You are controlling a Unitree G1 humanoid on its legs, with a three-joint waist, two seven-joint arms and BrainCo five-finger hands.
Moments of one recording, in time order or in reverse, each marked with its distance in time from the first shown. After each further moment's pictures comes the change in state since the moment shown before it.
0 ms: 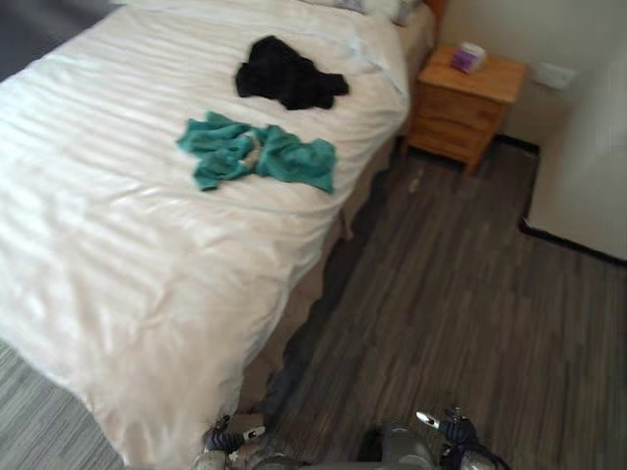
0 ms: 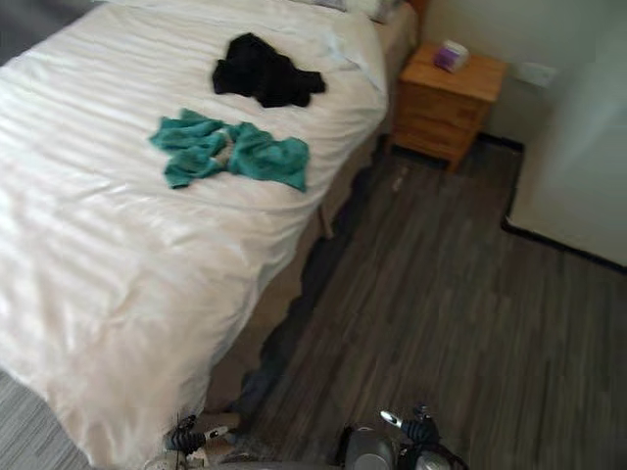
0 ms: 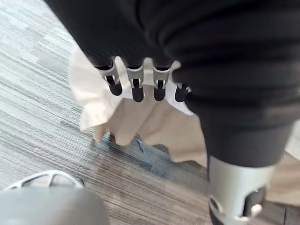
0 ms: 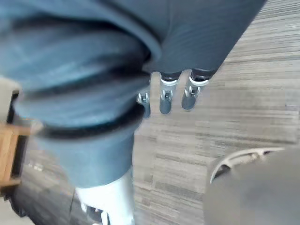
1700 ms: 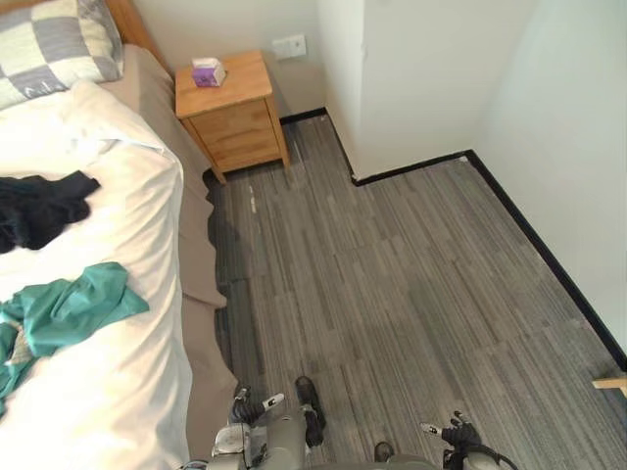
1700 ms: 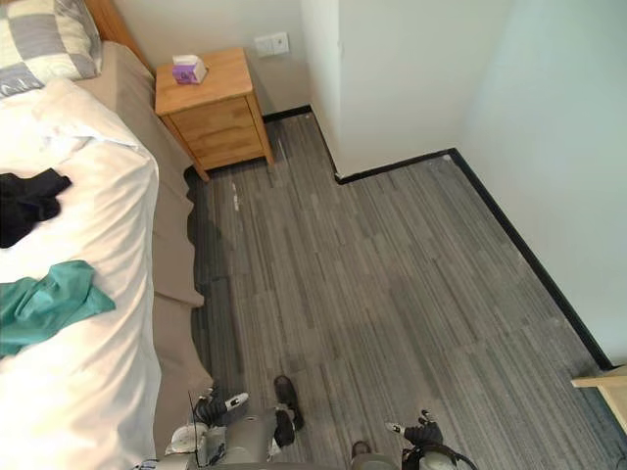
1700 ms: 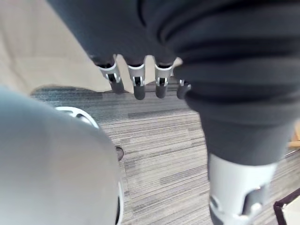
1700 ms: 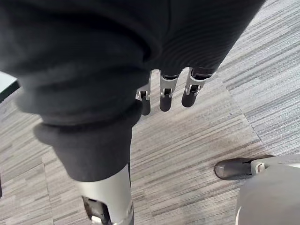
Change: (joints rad) left arm -0.125 -0.051 -0.031 0.044 -0.139 -0.046 0.005; right arm -0.062 -0.022 0.014 0.081 -0.143 0.025 -0.015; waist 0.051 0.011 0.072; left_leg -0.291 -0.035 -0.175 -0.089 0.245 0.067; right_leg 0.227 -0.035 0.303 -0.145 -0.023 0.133
